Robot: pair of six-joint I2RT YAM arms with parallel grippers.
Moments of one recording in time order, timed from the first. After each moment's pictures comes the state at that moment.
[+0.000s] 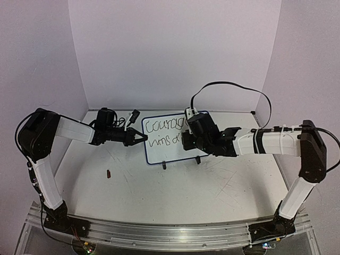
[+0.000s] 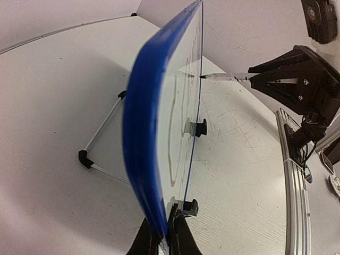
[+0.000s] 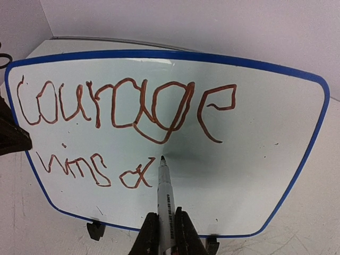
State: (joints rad) left arm -0.41 1.86 1.01 0.33 0.86 -0.05; right arm 0.91 1.74 1.20 -0.08 0.48 0.33
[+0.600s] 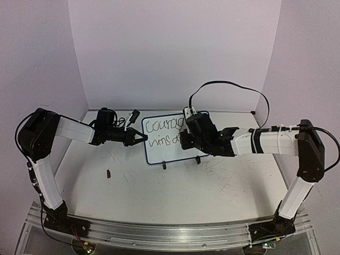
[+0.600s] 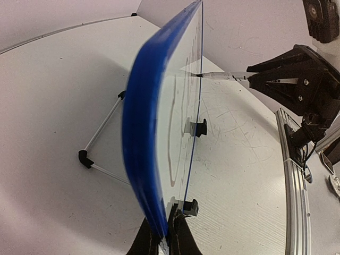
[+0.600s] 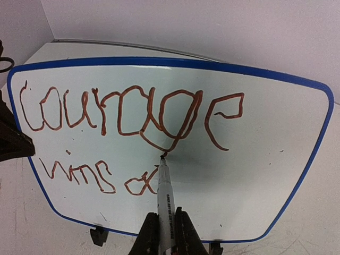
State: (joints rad) left arm -0.41 1.86 1.01 0.33 0.86 -0.05; right arm 0.91 1.76 1.22 -0.06 0.49 0.32
